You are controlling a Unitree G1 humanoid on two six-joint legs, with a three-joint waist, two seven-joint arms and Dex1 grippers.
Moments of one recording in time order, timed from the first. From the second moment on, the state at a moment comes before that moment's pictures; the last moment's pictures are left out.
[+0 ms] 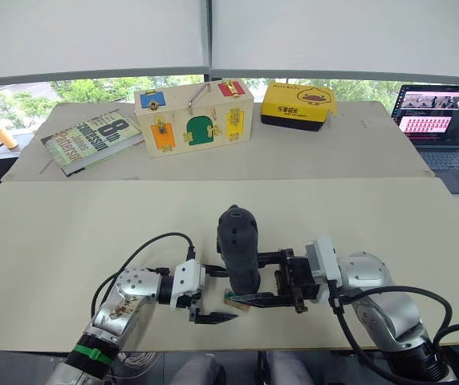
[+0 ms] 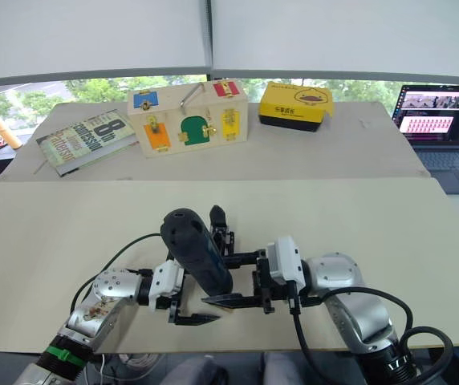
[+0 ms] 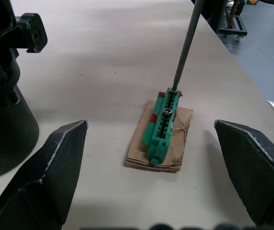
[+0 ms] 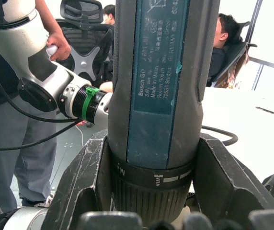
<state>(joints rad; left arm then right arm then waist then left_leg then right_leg) -0.17 0.49 -0.29 0.04 -0.22 -0.08 -1.25 -0.19 -0.49 0.20 -0.44 0.53 0.17 1.19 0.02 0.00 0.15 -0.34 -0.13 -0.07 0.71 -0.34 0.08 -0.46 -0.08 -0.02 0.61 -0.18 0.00</state>
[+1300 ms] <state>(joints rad) -0.08 0.71 -0.07 -0.22 -0.55 0.09 -1.38 -0.34 -0.58 0.08 -0.60 0.78 0.36 1.06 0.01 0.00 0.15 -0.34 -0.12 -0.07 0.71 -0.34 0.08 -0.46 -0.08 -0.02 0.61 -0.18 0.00</state>
